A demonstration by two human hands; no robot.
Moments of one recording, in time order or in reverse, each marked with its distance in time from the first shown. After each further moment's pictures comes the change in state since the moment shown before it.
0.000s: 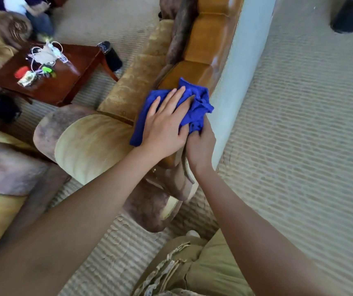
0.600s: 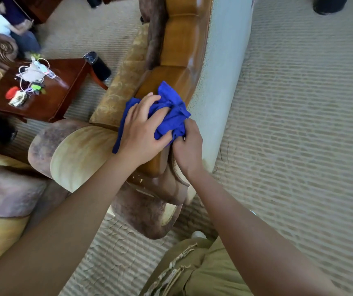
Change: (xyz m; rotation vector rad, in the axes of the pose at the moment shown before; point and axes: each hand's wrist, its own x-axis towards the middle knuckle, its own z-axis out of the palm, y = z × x) left_hand 0.010 -0.011 -0.003 -0.082 0.031 0.107; right_hand 0.016 0.006 -0.013 -0.046 -0.077 -0.087
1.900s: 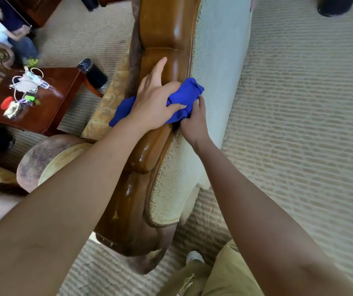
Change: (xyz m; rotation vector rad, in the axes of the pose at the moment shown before) left_hand 0.201 -0.004 0.047 -0.048 -0.198 -0.109; right_hand 0.202 0.032 -0.037 -0.133 -0.124 0.086
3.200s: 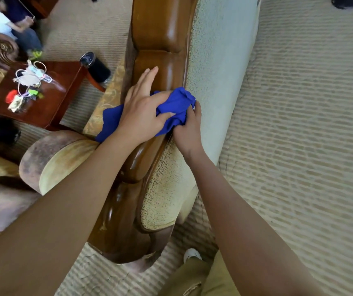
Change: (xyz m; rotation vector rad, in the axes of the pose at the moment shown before) left_hand -0.010 0.002 -0.003 0.029 0.044 -0.039; right_hand -0.015 -0.016 0.003 0.140 0.004 0.089
